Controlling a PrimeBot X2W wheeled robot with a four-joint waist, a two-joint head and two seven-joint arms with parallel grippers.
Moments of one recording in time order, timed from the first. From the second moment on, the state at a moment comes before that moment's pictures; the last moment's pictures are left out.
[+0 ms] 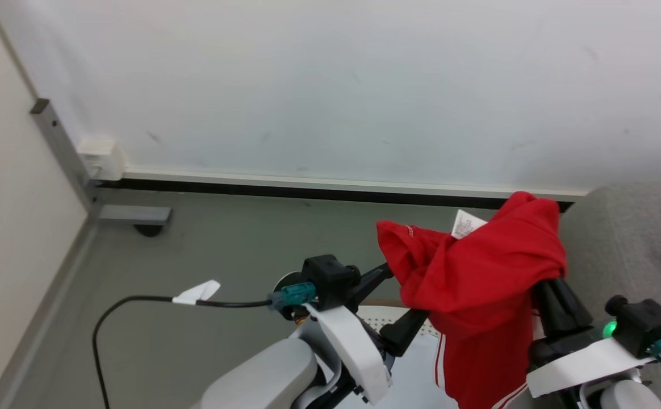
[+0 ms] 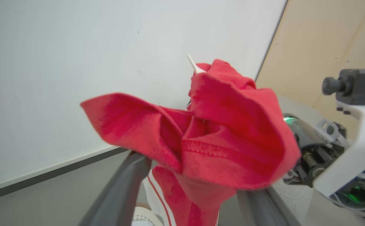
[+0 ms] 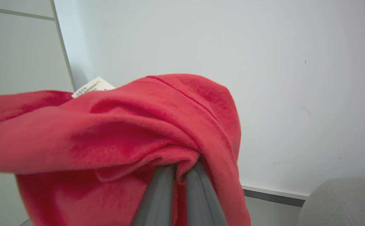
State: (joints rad) left arm -0.69 0.16 -1.03 0.41 -0.78 -0.10 -0.24; right arm -0.26 -0.18 0.30 0.26 0.47 0.13 -0.26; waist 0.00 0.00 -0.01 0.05
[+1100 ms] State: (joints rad) left arm -0.57 0.19 -0.93 0.31 -0.53 -0.11 -0.26; right arm -0.14 -0.19 0.02 0.05 0.36 0.13 -0.26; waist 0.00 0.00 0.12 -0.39
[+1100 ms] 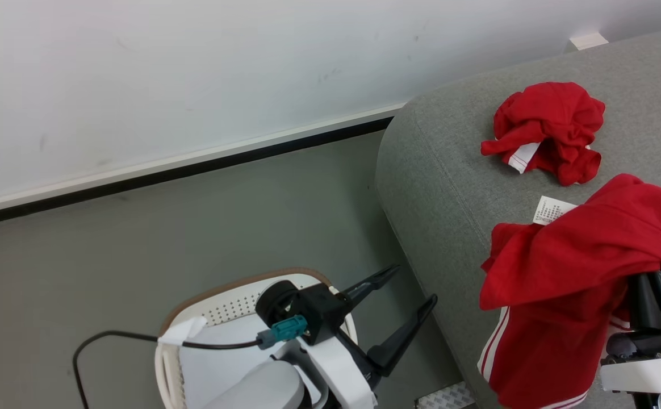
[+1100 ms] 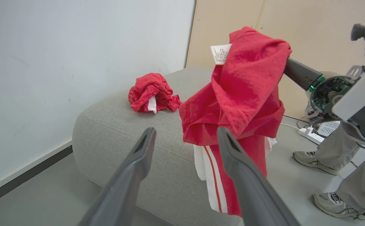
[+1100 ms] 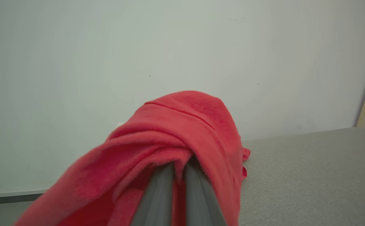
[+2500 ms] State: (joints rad) left arm -0.76 0.37 -0.88 0.18 -0.47 -0.12 -0.22; right arm -0.68 -0.60 -0.26 0.61 0.38 0.13 -0.04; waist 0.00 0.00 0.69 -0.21
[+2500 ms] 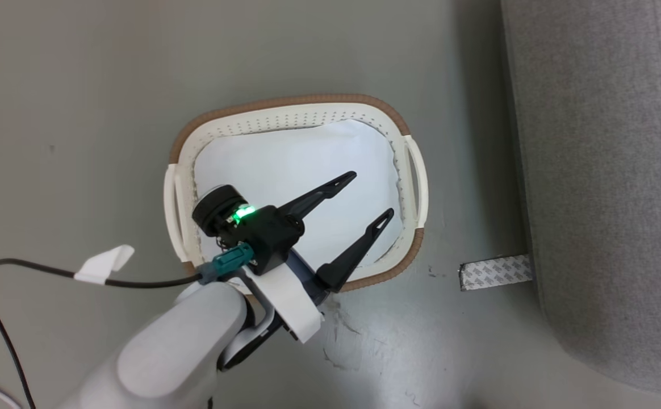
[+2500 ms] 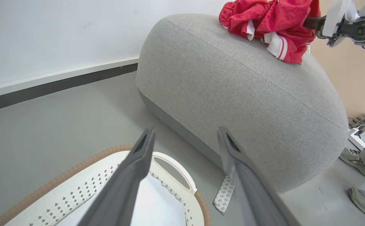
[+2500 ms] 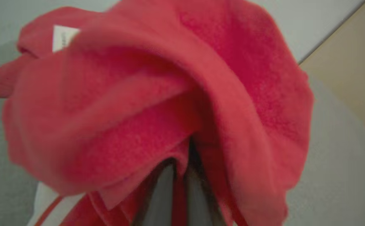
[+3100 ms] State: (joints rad) left arm -0.70 0.30 -0.88 0.30 -0.51 -0.12 -0.26; right arm -0.70 -0.65 -0.03 0.77 0.43 0.13 0.14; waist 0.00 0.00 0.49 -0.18
